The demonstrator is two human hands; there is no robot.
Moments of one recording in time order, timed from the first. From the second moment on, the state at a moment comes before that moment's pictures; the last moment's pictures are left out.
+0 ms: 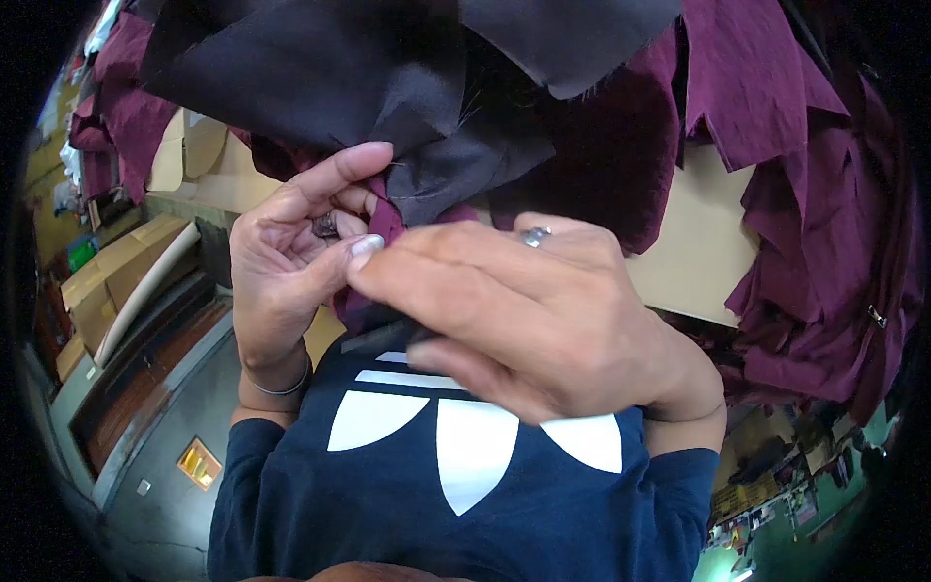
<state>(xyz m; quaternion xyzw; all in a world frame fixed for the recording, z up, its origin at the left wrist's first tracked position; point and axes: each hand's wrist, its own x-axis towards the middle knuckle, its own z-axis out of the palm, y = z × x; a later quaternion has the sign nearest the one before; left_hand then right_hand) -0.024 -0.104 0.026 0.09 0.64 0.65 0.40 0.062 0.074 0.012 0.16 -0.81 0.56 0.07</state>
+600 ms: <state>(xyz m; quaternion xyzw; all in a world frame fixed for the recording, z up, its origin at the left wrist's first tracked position) -0.020 -0.104 0.024 0.11 0.66 0.64 0.37 0.064 0.074 0.007 0.08 -0.93 0.35 0.09</state>
